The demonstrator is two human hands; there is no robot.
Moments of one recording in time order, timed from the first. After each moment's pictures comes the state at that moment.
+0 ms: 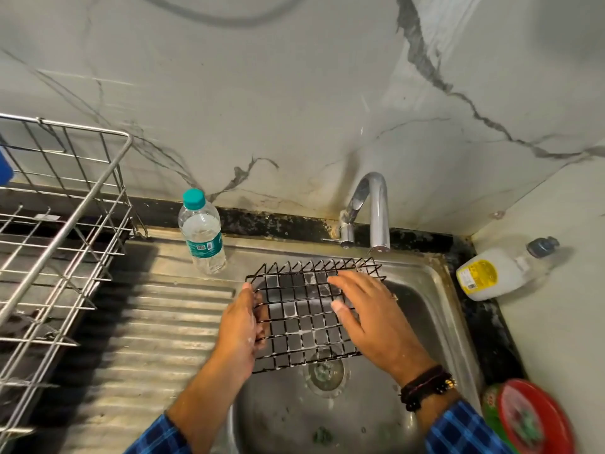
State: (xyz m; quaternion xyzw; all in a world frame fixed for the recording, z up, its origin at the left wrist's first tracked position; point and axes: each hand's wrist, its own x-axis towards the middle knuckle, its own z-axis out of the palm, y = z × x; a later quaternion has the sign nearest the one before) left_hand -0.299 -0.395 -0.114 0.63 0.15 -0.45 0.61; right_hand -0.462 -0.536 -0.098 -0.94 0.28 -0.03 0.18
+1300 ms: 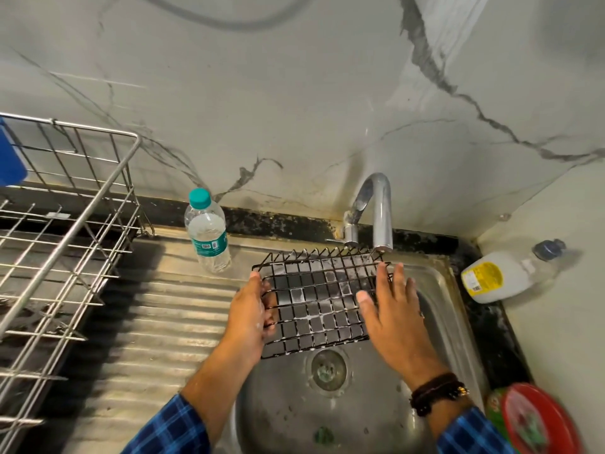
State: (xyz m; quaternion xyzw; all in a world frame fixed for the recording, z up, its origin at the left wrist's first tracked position) left_hand -0.293 -0.409 -0.116 0.61 0.14 -0.46 0.63; right_hand -0.477 -0.543 -0.109 -0.87 0.46 0.03 0.18
